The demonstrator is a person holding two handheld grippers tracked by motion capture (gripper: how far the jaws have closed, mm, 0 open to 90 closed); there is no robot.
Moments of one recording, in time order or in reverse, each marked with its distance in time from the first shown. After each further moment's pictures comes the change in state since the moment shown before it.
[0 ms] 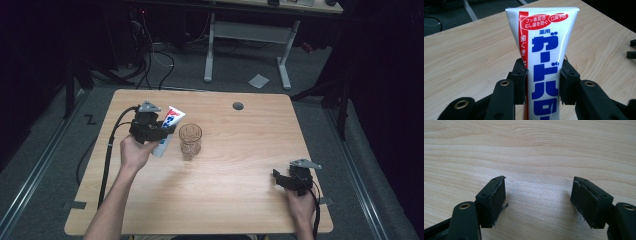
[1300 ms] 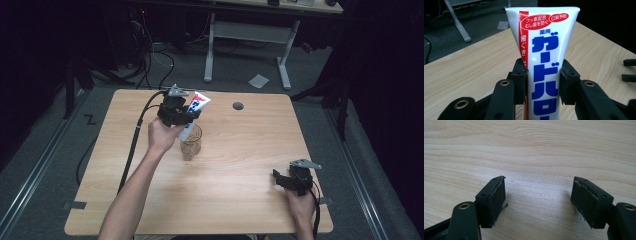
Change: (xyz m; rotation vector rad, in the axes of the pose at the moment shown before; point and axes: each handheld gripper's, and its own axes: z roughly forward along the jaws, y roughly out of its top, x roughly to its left) left arm -0.023 0.055 0.053 -0.067 -0.046 0.061; right arm 0.000 0.000 0.000 0.001 0.002 0.001
